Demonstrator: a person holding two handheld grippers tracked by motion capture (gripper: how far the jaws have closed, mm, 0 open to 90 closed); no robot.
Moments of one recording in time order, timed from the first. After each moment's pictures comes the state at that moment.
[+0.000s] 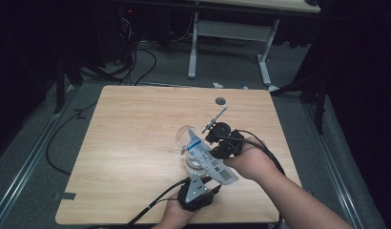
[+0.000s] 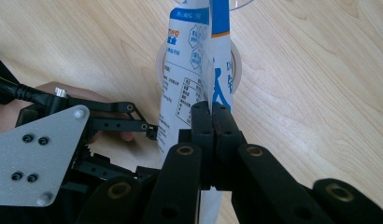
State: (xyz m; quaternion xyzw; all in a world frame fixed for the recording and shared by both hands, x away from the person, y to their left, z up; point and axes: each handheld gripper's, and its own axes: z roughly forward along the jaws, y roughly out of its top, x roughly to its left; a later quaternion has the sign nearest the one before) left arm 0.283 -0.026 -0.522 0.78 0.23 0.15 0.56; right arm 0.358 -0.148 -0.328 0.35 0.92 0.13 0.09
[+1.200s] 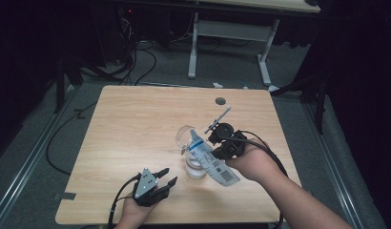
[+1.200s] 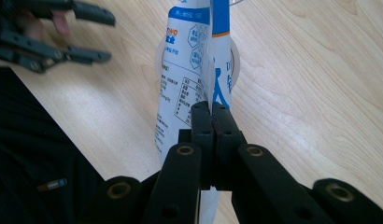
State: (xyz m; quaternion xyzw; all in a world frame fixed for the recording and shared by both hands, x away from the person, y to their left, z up) left arm 0.300 0.105 -0.523 0.76 0.30 0.20 0.54; right arm 0.355 -0.154 -0.327 0.36 0.92 0.14 0.09
